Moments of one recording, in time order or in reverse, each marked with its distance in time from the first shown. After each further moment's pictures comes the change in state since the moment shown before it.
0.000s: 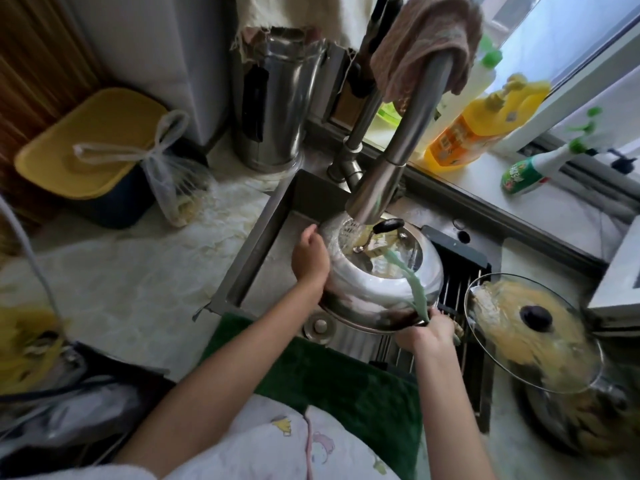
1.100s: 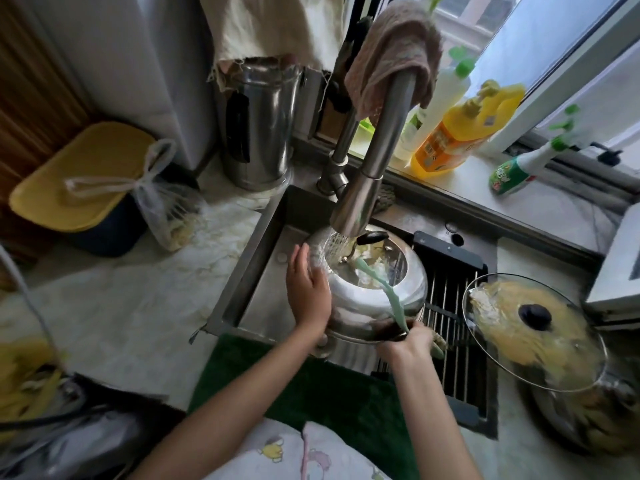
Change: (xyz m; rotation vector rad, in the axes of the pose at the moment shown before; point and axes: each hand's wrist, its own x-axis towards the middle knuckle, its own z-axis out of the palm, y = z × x) left_hand -0.026 -0.029 -0.002 0.148 0.037 0.345; right_hand 0.001 0.021 -0.005 -0.039 -0.144 0.004
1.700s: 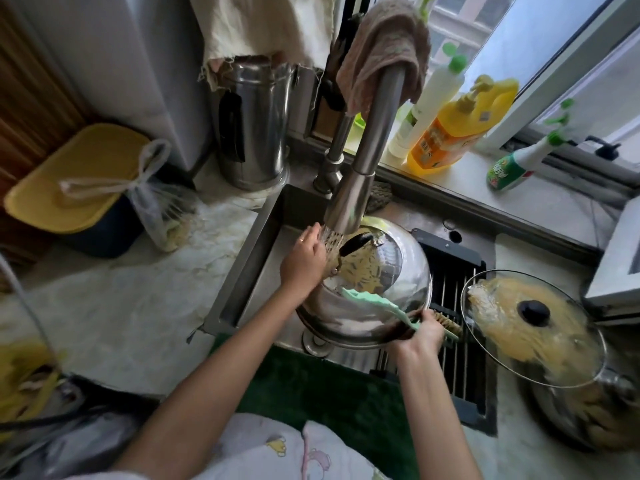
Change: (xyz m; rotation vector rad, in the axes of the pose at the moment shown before) left_hand 0.060 0.004 0.001 0.454 -0.284 0.089; right_hand 0.048 -0.015 -0.012 0.059 -0.015 -0.158
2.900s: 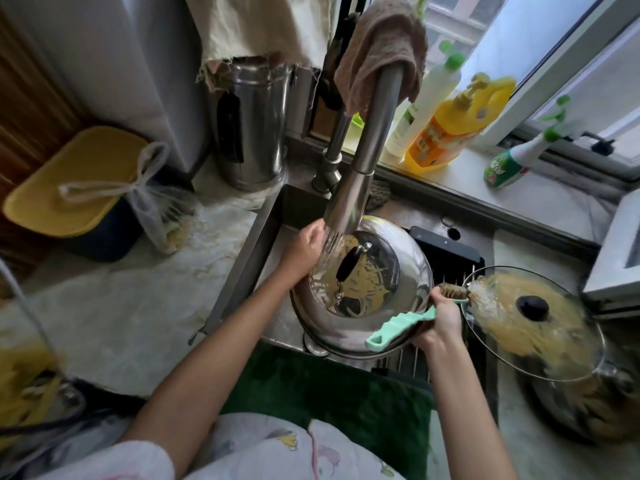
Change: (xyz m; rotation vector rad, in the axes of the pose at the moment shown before) left_hand 0.017 0.003 -0.009 -0.197 -0.103 0.084; right_hand -0.005 -0.035 0.010 -0.353 -0.188 -0.048
